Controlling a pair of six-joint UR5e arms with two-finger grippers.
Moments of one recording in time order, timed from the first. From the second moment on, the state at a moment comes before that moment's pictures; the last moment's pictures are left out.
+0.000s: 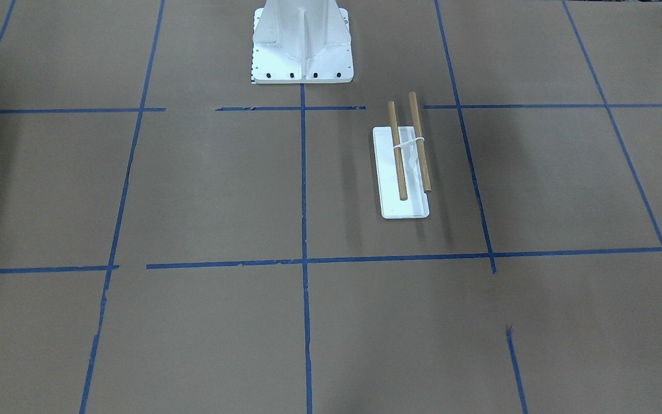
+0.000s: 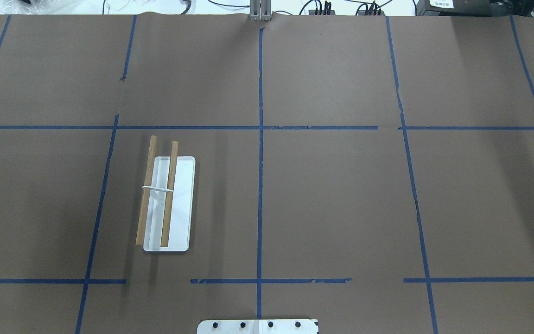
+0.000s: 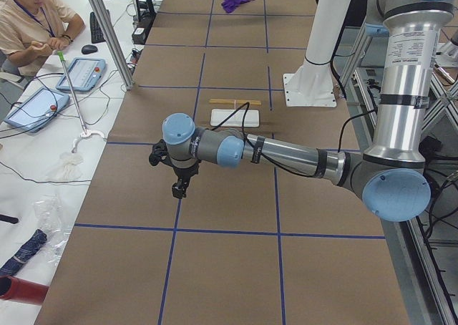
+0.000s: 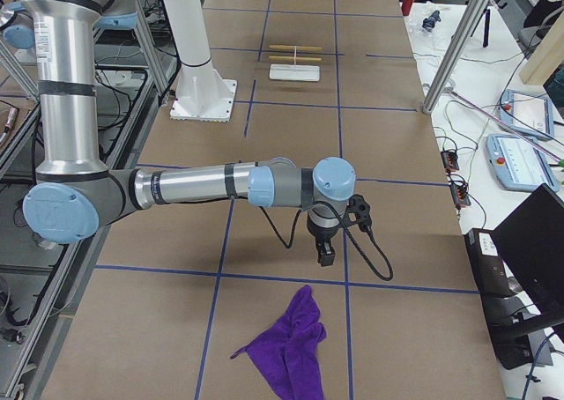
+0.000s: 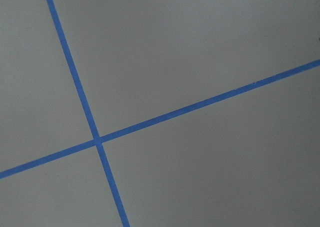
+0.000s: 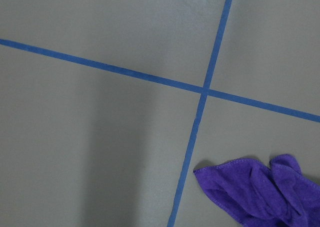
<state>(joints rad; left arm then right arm) -1.44 -1.62 -1.70 -1.63 -2.38 0.08 1.55 -1.58 1.72 -1.70 2.36 -0.21</state>
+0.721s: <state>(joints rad) -1.45 -1.61 -1.76 -1.64 -2.38 0.09 1.56 -1.65 1.76 -1.70 2.37 -0.21</state>
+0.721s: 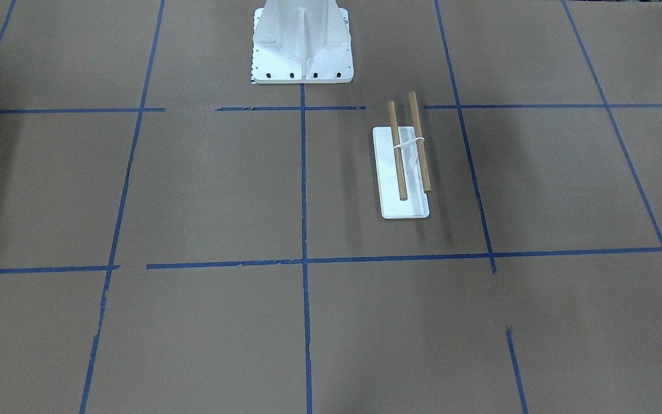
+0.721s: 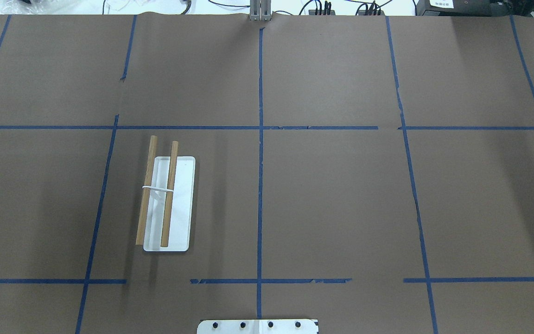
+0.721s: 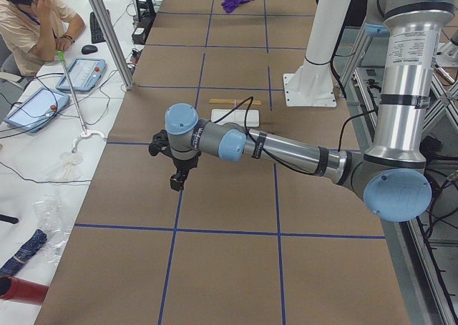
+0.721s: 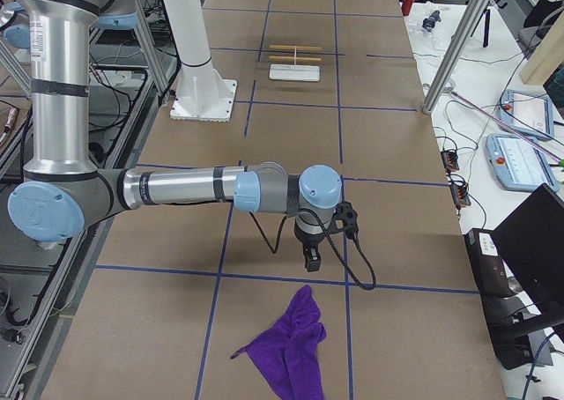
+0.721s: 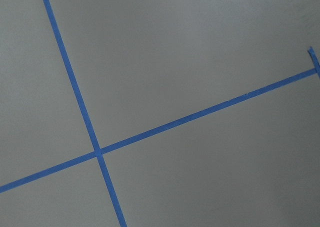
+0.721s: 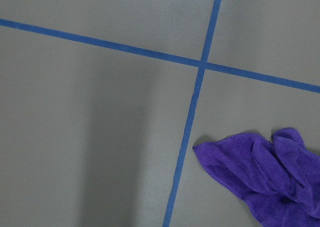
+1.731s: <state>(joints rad) -1.45 -1.60 -1.74 -1.73 -2.39 0.08 1.54 -1.66 1.78 -1.69 2.37 -0.21</state>
